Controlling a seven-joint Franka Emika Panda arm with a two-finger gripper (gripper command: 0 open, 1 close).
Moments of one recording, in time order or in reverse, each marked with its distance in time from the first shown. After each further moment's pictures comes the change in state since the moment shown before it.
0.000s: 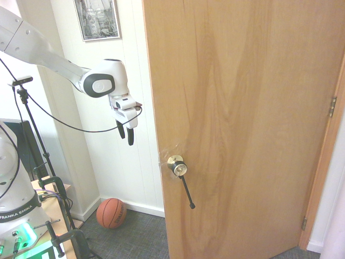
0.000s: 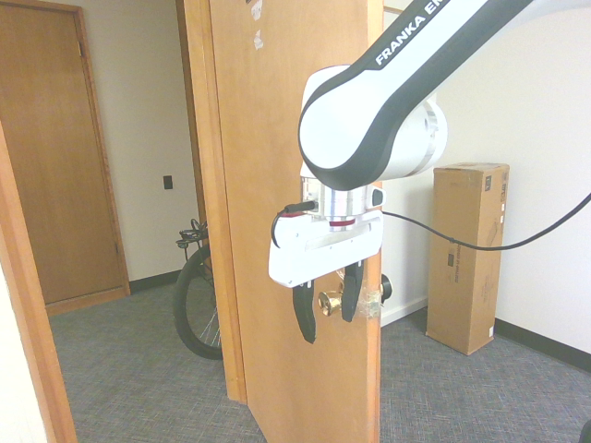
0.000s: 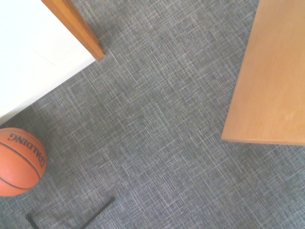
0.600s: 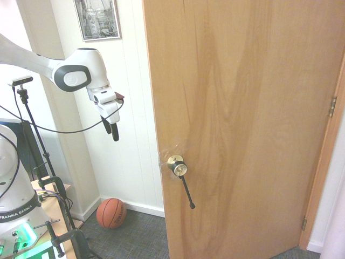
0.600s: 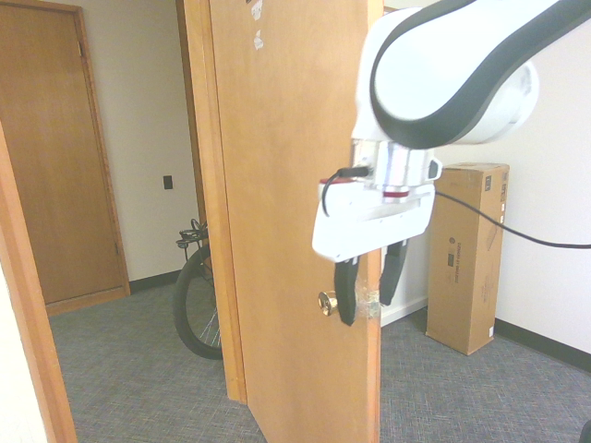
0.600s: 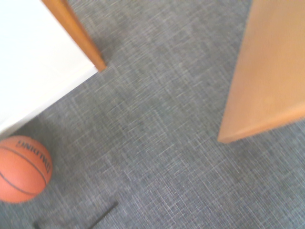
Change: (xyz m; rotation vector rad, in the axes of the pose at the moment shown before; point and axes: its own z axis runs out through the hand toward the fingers) arm -0.042 0.072 -0.058 0.072 0.051 0.055
